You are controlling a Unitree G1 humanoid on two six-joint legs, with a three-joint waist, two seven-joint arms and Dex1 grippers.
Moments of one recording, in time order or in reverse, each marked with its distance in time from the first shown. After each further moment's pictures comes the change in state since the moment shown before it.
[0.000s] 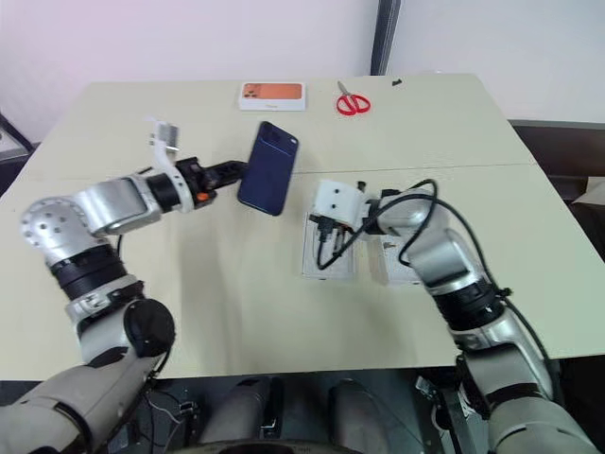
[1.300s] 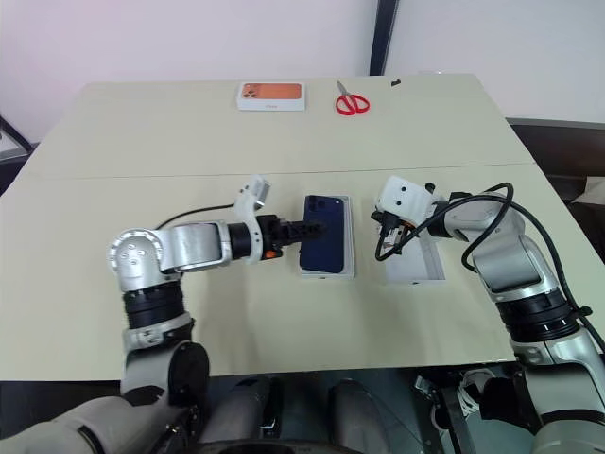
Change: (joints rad) left arm 0.196 -0.094 -0.312 -0.159 -0.219 0.009 0.227; right arm 0.096 -0.194 -0.107 0.074 0.044 -0.044 -0.033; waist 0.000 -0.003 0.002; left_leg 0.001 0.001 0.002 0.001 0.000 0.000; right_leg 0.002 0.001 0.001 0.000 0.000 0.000
